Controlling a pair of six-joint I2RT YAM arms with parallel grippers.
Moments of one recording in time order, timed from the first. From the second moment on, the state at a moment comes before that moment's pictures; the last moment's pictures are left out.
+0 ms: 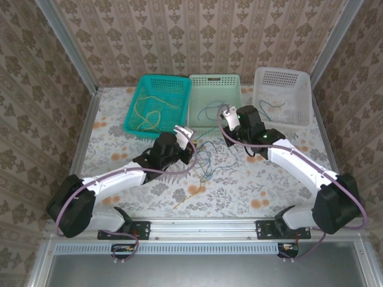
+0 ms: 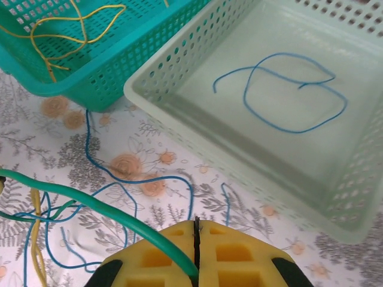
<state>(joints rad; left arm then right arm) -0.80 1.32 0.70 0.19 0.05 -0.10 0.46 1.34 1.03 -0.36 -0.03 -0.09</state>
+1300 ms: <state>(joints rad) -0.80 1.35 0.57 0.28 0.05 -0.22 0.43 1.36 1.05 -0.34 -0.12 0.44</state>
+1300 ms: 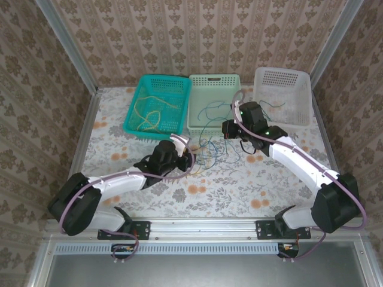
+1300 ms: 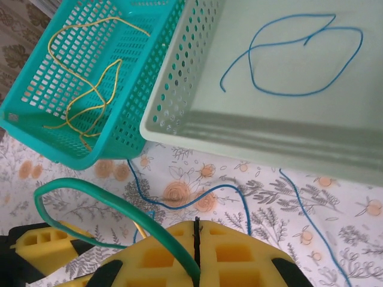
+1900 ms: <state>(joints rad) -0.80 1.38 0.58 0.40 0.09 -0.23 0.41 1.35 0.92 -0.06 -0.22 0.63</state>
